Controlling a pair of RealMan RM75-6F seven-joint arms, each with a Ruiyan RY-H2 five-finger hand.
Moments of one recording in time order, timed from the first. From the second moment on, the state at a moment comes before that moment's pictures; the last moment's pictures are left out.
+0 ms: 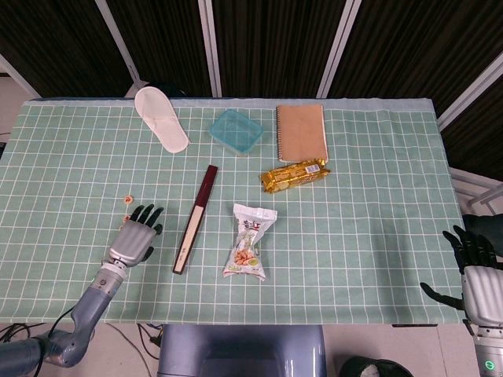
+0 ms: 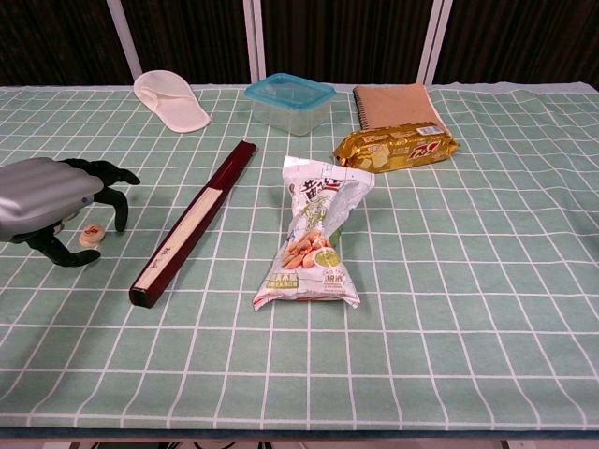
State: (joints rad) left arm -0.56 -1.51 -0.03 -1.46 1.21 1.04 0.60; right arm 0.02 -1.14 0.09 -1.62 -1.50 1.56 0.03
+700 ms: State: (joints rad) left arm -0.56 -1.51 -0.02 -1.44 1.22 1.05 0.59; right arm 0.02 -1.15 0.09 -1.63 -1.48 1.56 0.02
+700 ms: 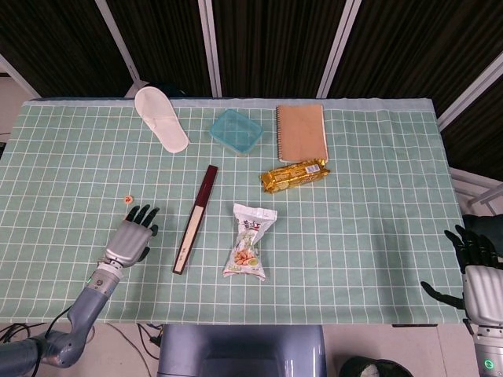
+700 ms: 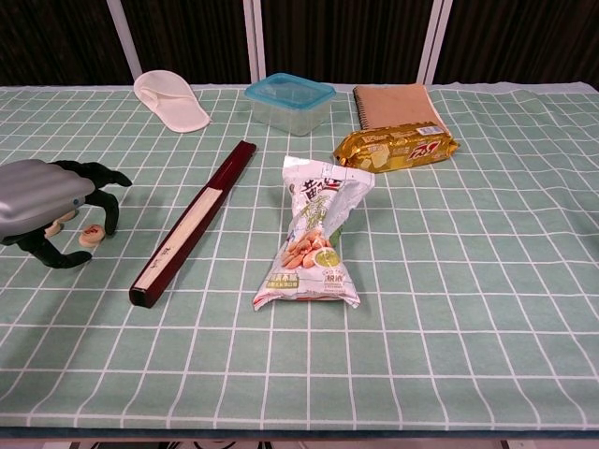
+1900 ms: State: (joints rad) left arm -0.53 -1.44 -0.03 -1.47 1.25 1.12 0.57; right arm 0.01 -1.15 0.09 -1.63 -1.47 1.56 0.00
